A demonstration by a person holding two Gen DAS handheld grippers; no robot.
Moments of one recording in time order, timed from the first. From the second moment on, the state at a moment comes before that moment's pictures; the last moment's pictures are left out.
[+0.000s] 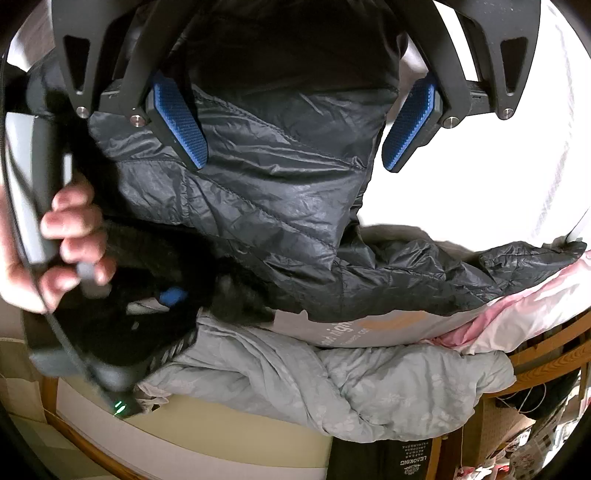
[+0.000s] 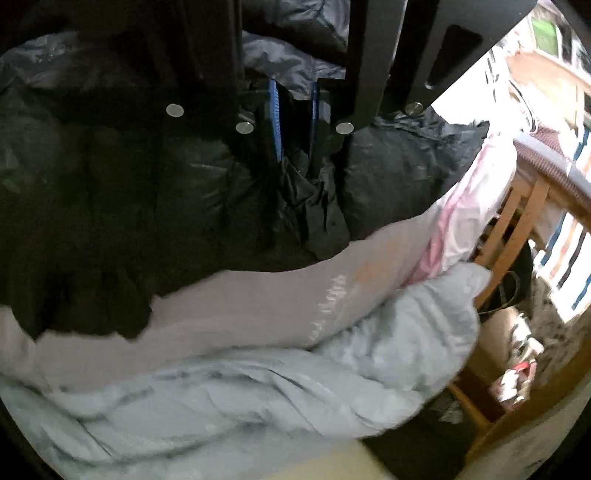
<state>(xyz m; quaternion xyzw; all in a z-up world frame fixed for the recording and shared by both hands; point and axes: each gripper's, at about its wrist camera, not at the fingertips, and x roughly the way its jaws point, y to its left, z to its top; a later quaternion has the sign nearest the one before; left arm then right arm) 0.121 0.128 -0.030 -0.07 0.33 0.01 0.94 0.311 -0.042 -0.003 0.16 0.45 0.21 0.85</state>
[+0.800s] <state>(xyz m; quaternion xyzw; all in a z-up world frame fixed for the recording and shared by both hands) 0.141 0.231 0.064 -0.12 0.27 -0.02 0.96 0.081 -0.302 0.064 -0.13 0.25 -0.16 0.95</state>
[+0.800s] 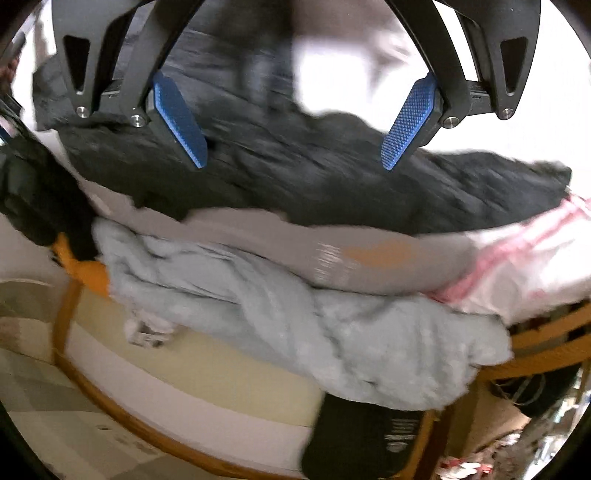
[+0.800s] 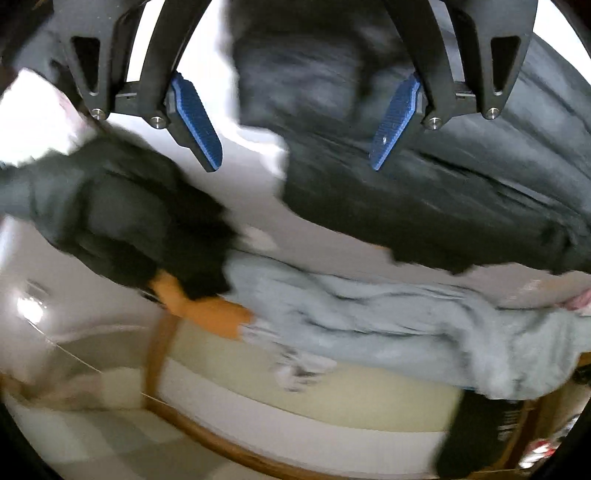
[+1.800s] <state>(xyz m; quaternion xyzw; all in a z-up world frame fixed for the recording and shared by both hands) 0.149 0.451 -0.024 -0.45 0.25 0.11 0.85 0.063 -0.371 0.029 -0.02 0.27 -0.16 0.95</state>
